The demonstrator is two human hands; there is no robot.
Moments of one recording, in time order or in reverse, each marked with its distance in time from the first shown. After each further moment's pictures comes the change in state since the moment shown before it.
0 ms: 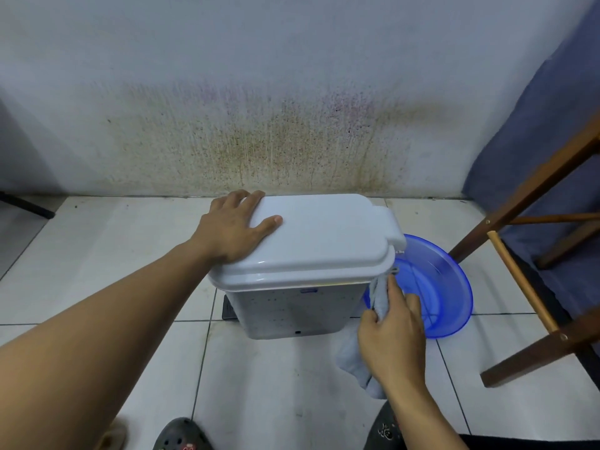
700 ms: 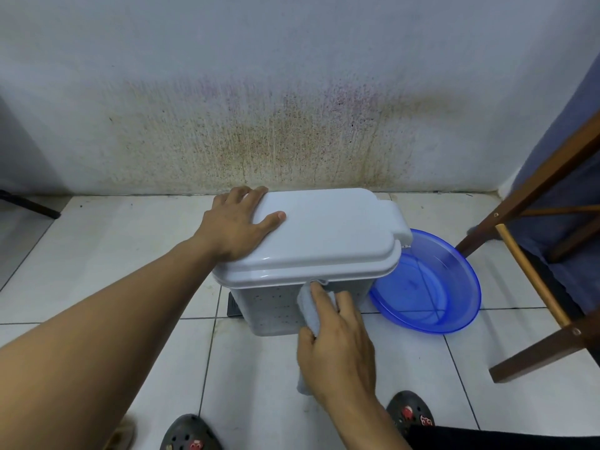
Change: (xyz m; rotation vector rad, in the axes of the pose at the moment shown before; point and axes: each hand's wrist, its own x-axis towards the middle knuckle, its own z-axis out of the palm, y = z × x) left_hand -0.002 0.002 -0.001 -0.011 0.014 -0.001; right_hand -0.052 -0.045 0.034 -0.103 -0.129 -0.346
